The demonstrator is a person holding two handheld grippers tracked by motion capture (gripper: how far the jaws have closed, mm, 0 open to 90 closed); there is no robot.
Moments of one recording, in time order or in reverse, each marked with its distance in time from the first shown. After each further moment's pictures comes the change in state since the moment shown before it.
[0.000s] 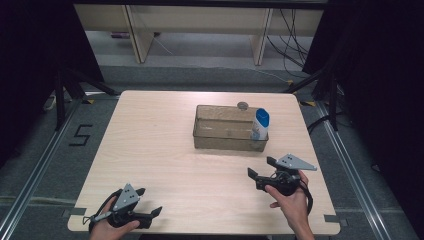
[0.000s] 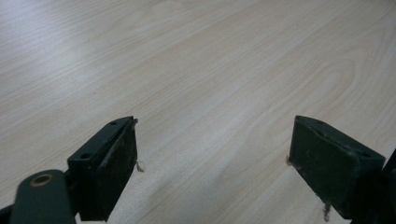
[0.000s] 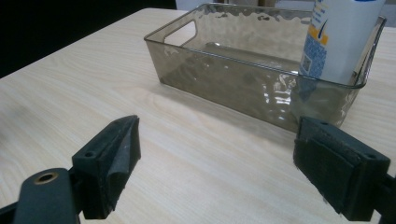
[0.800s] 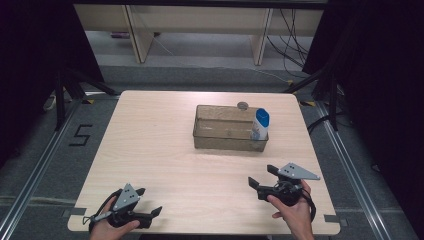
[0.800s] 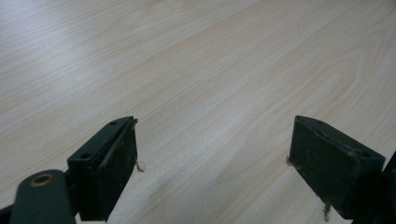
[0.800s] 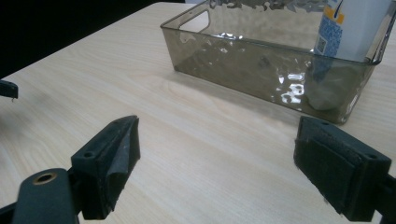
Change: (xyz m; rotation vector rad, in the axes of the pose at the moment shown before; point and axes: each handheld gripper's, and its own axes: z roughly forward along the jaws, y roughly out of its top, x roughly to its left) left arm 0.002 0.000 0.000 0.019 0.004 0.018; right arm 0.009 -0.015 -0.015 0.016 0.037 0.005
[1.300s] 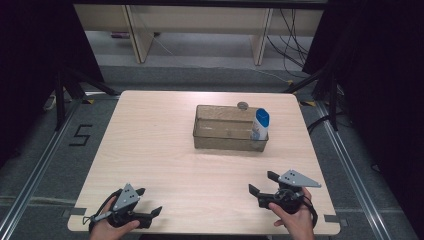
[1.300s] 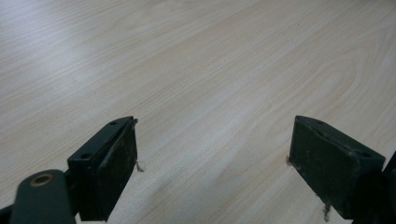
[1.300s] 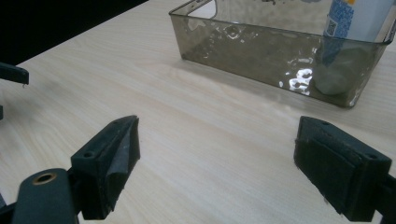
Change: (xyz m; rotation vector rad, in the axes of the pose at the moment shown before) left arm -0.002 0.000 0.001 -0.022 -0.008 -0.024; right arm 0.005 -0.012 -0.009 0.020 0.009 -0.027
